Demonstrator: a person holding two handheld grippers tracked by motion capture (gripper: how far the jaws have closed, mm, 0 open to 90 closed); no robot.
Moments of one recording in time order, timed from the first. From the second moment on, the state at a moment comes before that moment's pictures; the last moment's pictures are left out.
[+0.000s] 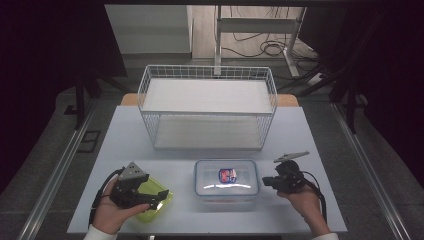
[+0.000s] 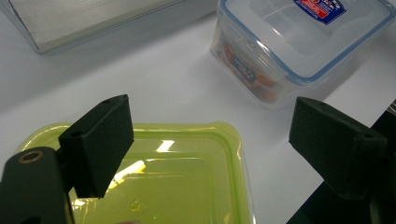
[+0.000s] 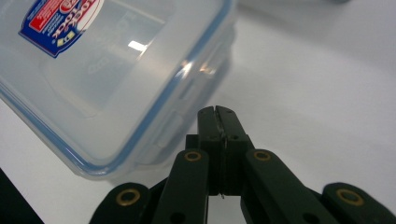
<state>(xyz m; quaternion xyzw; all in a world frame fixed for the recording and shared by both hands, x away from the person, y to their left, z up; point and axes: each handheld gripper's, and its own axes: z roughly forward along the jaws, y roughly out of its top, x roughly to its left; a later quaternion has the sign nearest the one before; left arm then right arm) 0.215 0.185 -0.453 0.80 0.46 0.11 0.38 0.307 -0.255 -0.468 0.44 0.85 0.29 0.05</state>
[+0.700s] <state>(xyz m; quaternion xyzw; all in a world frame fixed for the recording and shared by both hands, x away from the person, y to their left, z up) 0.214 0.182 -0.449 0.77 0.48 0.07 0.41 0.279 -0.290 -0.444 0.45 0.78 0.43 0.05</state>
